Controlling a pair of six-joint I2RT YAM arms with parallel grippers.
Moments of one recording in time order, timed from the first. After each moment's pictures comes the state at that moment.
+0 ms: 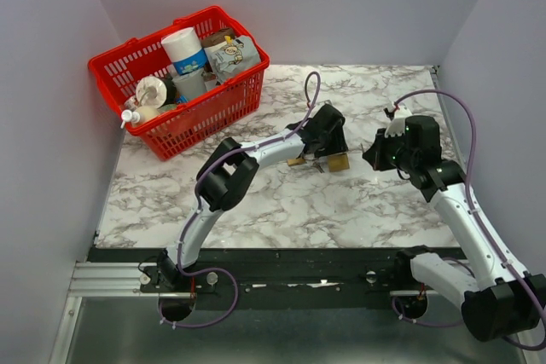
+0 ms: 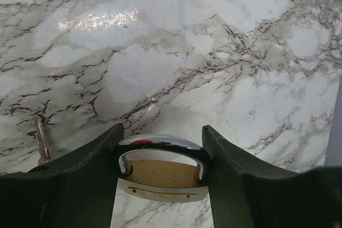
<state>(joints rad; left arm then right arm) -0.83 2.28 1.79 -0.25 0.00 -0.91 0.21 0.97 0.87 -0.52 -0.22 0.14</state>
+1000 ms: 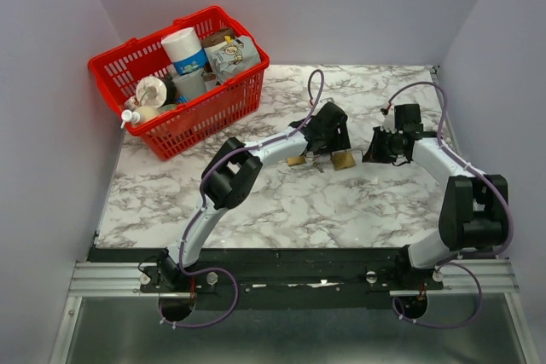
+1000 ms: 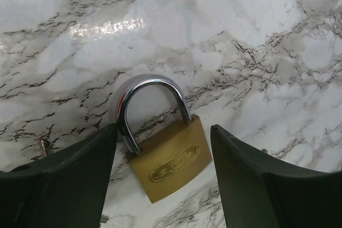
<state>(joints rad) -0.83 2.35 1.88 -0.29 -0.04 -0.88 0.03 1.51 0.94 -0.43 -0.30 0.19</state>
